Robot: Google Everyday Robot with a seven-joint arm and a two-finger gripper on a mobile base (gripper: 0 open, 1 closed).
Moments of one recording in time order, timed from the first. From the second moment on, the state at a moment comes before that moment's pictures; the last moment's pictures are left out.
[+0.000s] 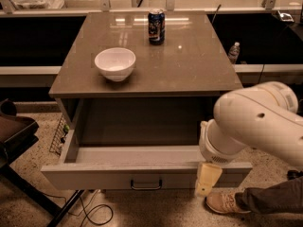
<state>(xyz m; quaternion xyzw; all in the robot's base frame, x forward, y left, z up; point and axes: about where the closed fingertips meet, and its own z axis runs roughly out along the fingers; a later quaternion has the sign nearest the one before) 0.419 -0.141 0.718 -0.62 0.77 -0.01 0.13</state>
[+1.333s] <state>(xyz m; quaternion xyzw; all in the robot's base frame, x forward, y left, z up) 0.502 -0.156 0.830 -0.67 0.73 -0.09 0.09</state>
